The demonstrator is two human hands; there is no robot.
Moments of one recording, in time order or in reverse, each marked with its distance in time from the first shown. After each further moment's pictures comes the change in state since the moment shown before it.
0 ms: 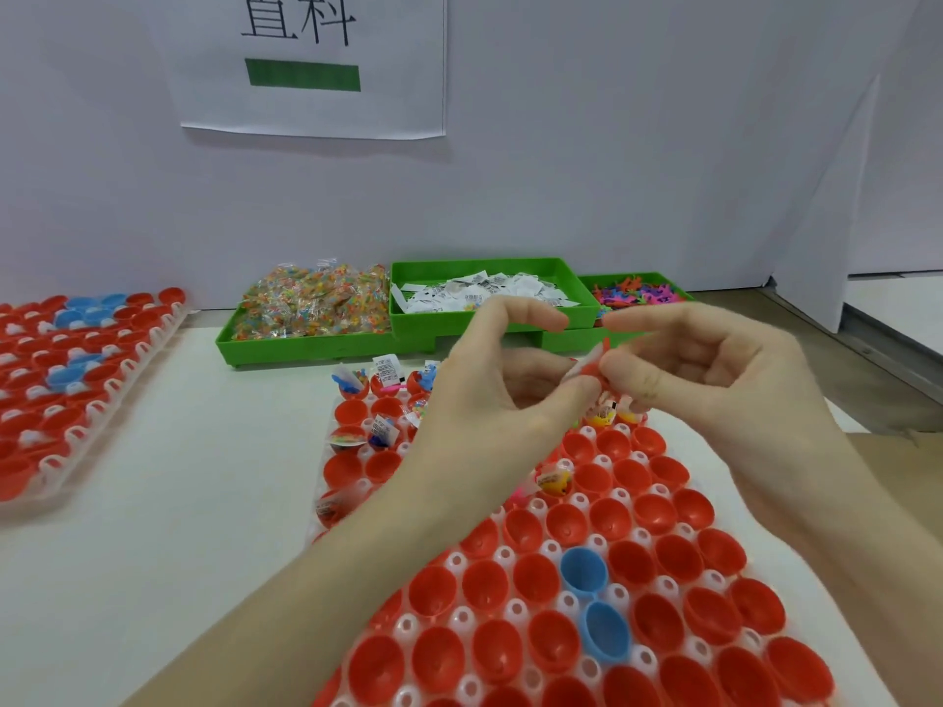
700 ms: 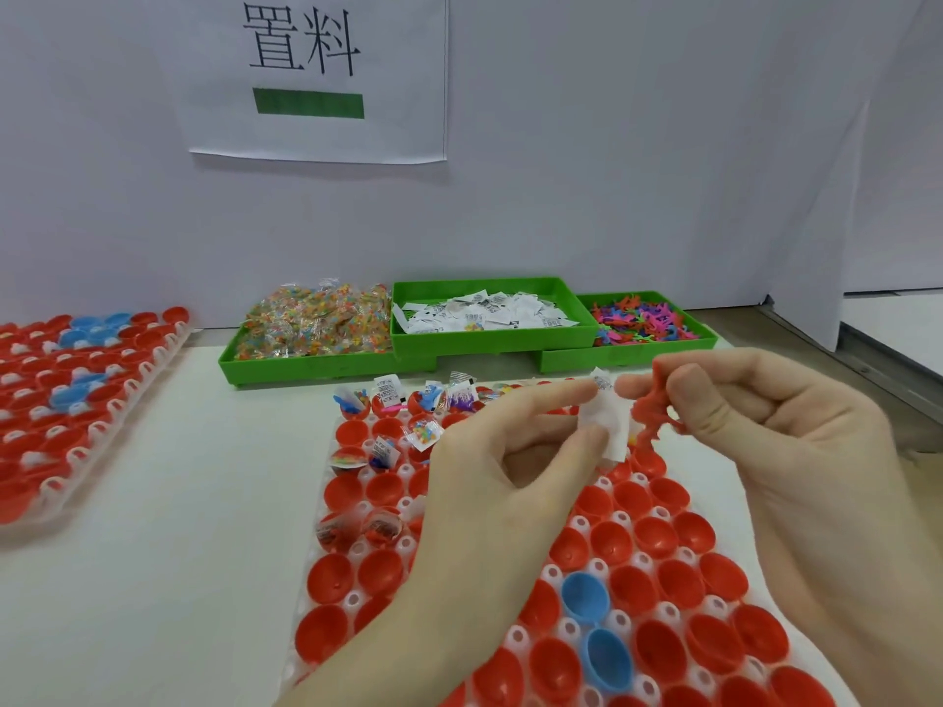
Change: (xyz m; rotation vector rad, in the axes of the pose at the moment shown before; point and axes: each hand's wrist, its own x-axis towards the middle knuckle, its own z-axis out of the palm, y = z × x) left_hand -0.022 0.003 0.015 -0.057 0.132 0.001; right_hand -0.024 -0.017 0.007 0.261 0.163 0.034
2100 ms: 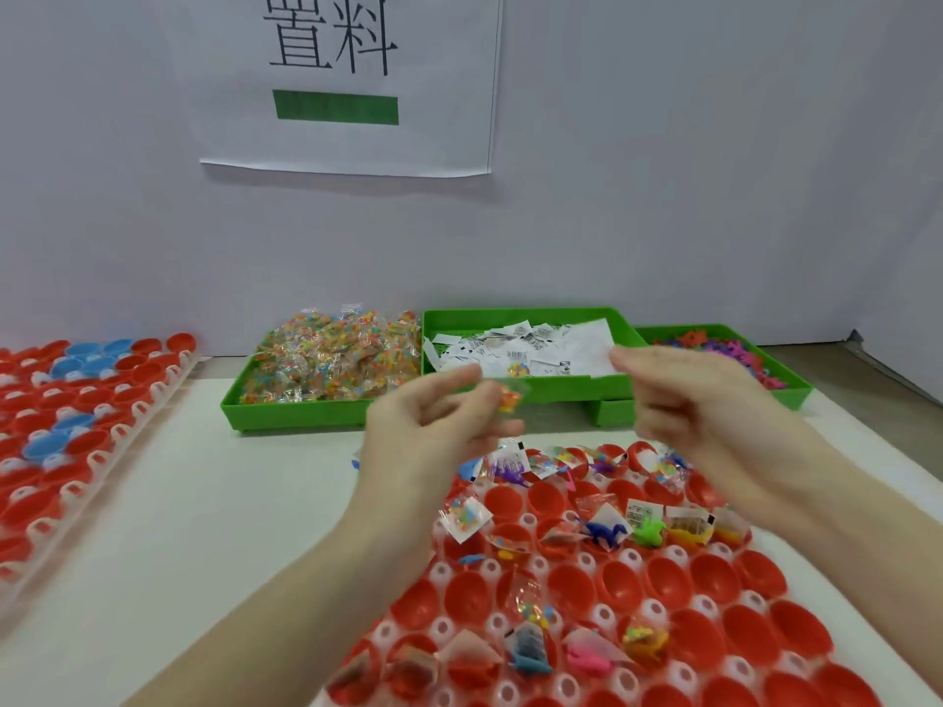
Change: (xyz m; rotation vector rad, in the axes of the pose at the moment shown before) left_hand 0.095 -0.050 -0.075 -0.126 0.287 -0.268; right_hand 0.125 0.068 0.021 -0.131 -0.261 0.311
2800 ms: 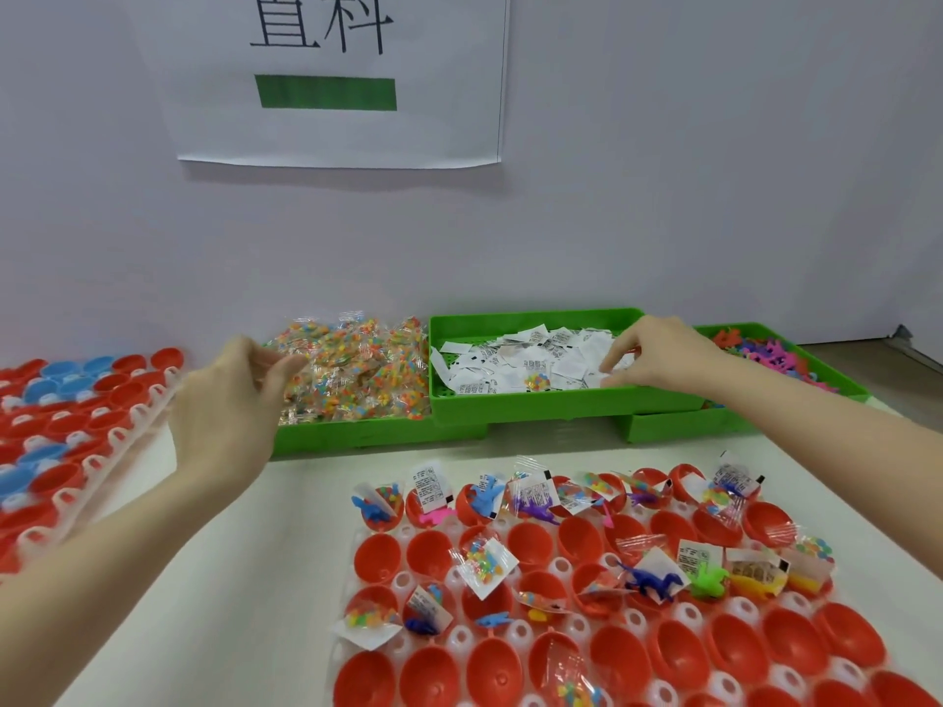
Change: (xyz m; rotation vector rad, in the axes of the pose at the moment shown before) left_hand 0.118 -0.020 -0.132 1.156 0.527 0.427; right_hand 0.159 0.059 -0.050 -1.245 -0.043 -0.007
